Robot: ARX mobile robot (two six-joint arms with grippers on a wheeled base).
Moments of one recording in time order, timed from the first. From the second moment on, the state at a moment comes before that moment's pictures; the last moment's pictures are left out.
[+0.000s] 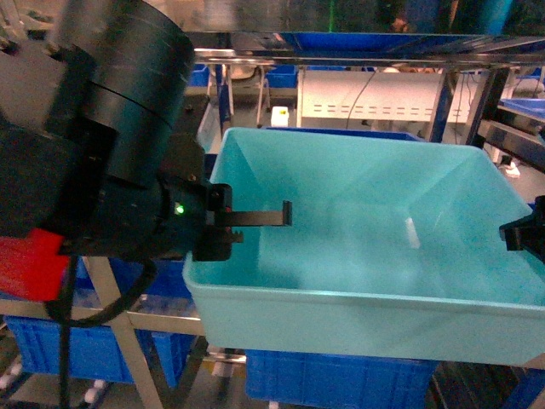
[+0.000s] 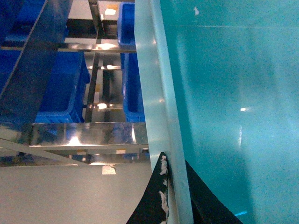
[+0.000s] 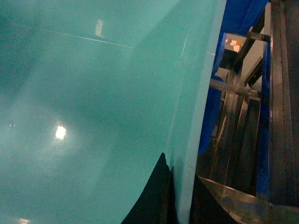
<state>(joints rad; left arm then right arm) -0.43 1.83 0.92 0.20 -0.17 -0.29 -0.05 1.90 0.88 0.34 -0.29 -0.14</state>
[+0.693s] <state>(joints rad) -0.39 2.29 1.31 0.08 -0.14 -0.37 -0.01 2.33 1.38 0.13 -0.24 -0.36</state>
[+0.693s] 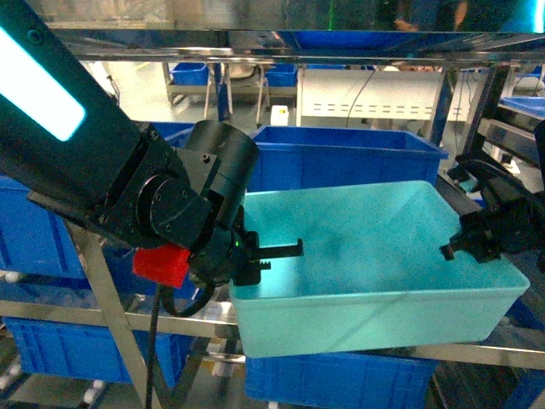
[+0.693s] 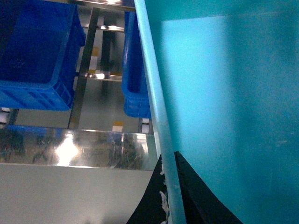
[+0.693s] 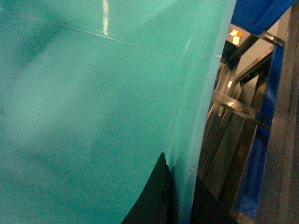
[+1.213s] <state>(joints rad) -0.40 2.42 1.50 -0.05 -0.13 -0.30 -0.03 2.42 1.46 0.05 -0.22 -0.39</state>
